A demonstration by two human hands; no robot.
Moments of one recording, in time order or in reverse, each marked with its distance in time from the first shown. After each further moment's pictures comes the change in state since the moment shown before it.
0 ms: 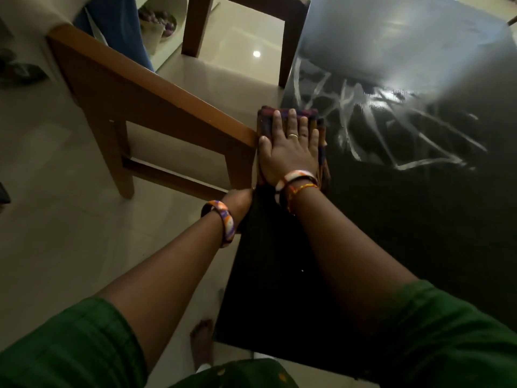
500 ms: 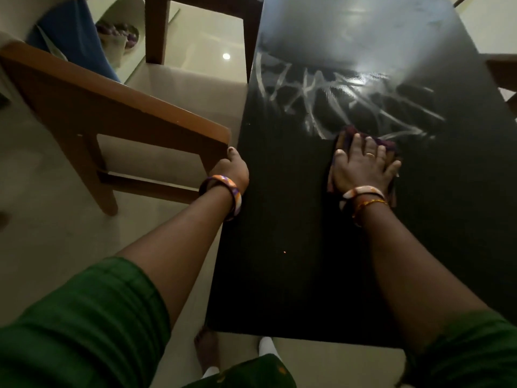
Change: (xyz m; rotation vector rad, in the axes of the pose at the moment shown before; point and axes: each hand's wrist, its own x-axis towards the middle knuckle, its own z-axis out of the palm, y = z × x) left_hand -0.034 0.045 0.033 0.333 0.300 0.101; right_hand -0.048 0.140 -0.032 -0.039 0.063 0.544
